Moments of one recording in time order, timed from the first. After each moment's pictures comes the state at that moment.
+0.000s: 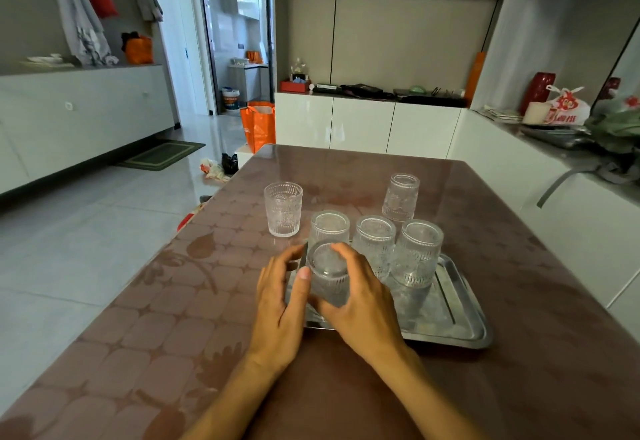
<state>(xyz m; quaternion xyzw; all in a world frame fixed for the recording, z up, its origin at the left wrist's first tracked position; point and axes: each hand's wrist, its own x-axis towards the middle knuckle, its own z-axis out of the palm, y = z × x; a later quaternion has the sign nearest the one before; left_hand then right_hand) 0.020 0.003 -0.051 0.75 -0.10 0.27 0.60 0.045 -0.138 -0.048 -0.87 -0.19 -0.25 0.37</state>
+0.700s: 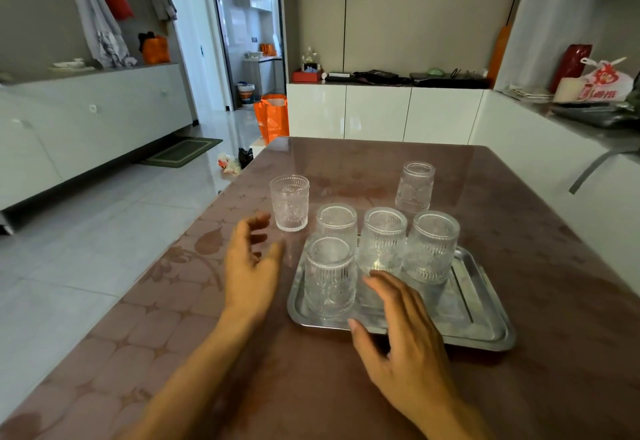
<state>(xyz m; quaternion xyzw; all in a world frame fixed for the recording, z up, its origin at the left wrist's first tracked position) 0.058 0.035 -0.025 0.76 0.02 0.30 0.58 0.007 -0.178 -0.065 -0.86 -0.23 -0.31 0.32</state>
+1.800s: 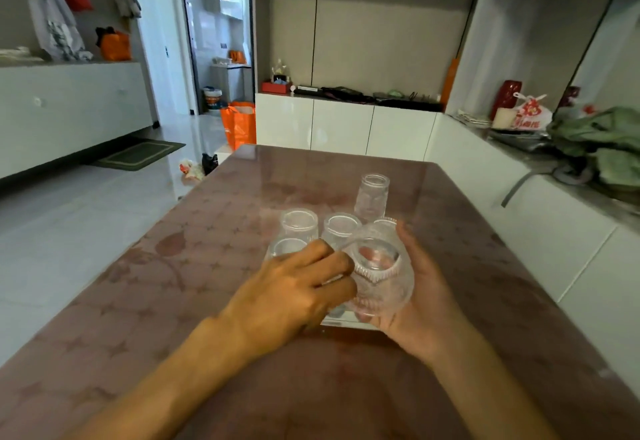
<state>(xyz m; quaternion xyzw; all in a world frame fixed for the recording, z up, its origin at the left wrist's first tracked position) -0.010 -0.022 0.044 0.79 -0.49 0.36 0.06 0.008 -0.217 0.029 -0.36 -0.01 0.21 0.91</state>
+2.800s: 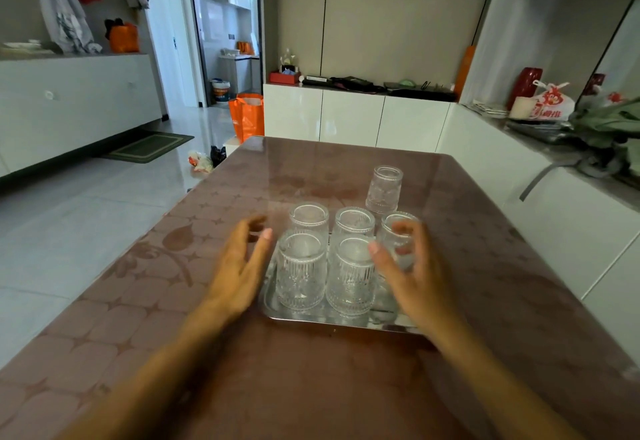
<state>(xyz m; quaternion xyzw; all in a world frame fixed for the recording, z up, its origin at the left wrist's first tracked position) 0.067 0.037 -0.041 0.84 -0.09 0.21 0.49 0.050 -0.230 -0.014 -0.87 -0.10 -0.27 0.40</state>
